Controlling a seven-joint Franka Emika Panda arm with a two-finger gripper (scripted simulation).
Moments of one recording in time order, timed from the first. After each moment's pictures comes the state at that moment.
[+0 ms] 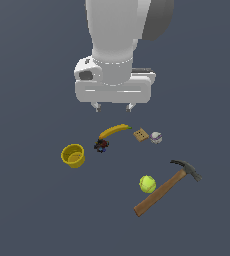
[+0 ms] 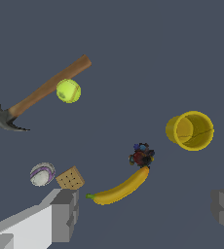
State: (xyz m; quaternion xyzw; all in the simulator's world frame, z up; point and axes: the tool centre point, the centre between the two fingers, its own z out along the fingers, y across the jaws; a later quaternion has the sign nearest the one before) arm 0.003 -0.004 0.325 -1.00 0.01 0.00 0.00
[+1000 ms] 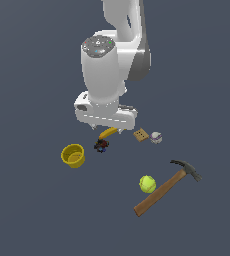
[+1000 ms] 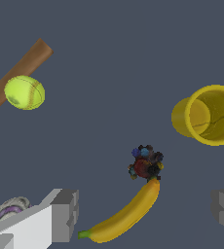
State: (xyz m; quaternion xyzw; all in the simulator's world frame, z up) arm 0.000 -0.031 0.217 -0.99 0.11 0.00 0.01
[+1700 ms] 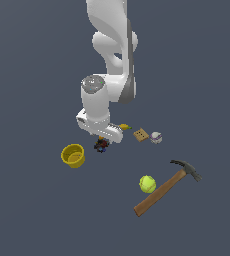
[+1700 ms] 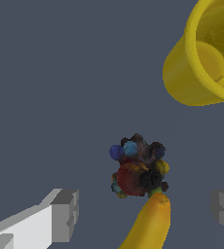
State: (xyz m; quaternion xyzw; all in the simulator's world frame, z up) arm -0.037 -0.063 0.105 -0.98 0.22 0.00 0.00
